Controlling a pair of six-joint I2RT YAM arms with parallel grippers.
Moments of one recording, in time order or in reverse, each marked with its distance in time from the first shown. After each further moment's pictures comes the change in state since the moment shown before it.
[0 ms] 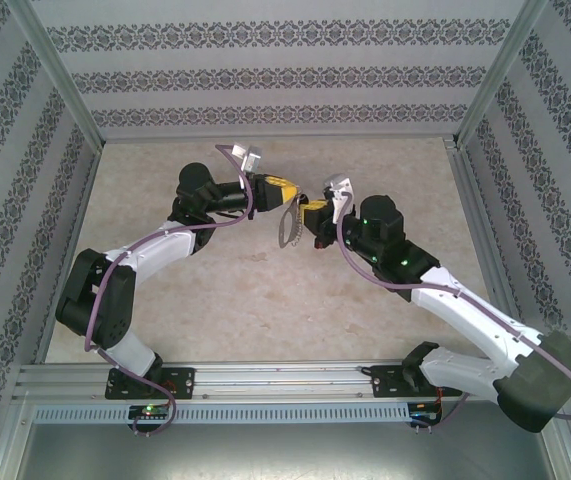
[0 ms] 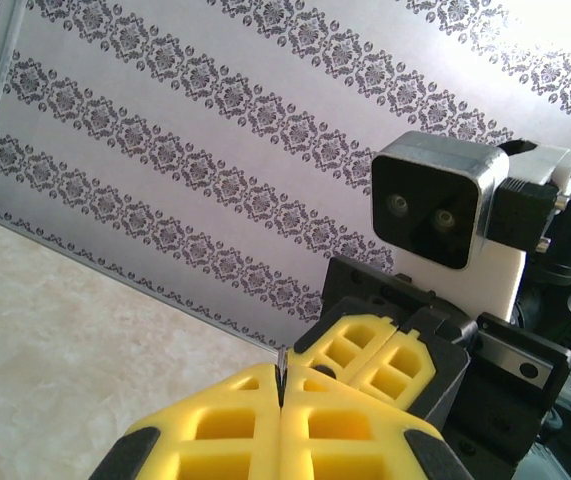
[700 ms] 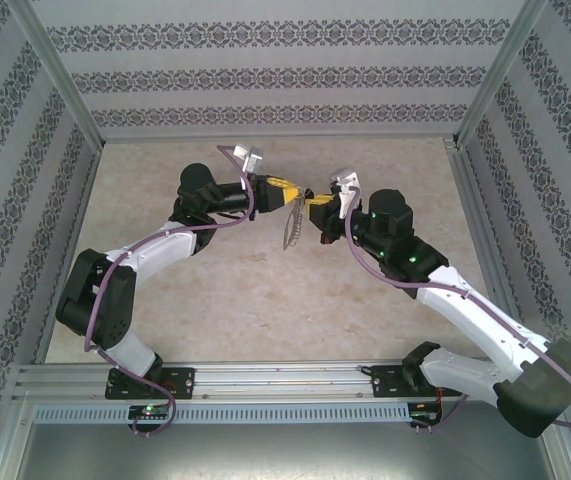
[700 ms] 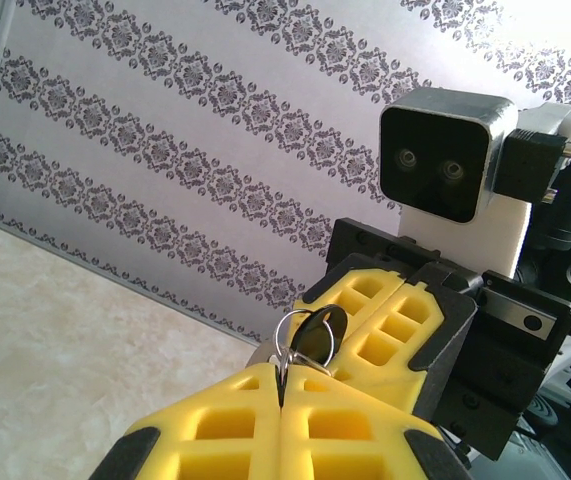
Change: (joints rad) left arm -0.006 0.000 0.000 0.003 0.001 0.000; right arm -0.045 -0.015 0.044 -0.053 -0.050 -0.022
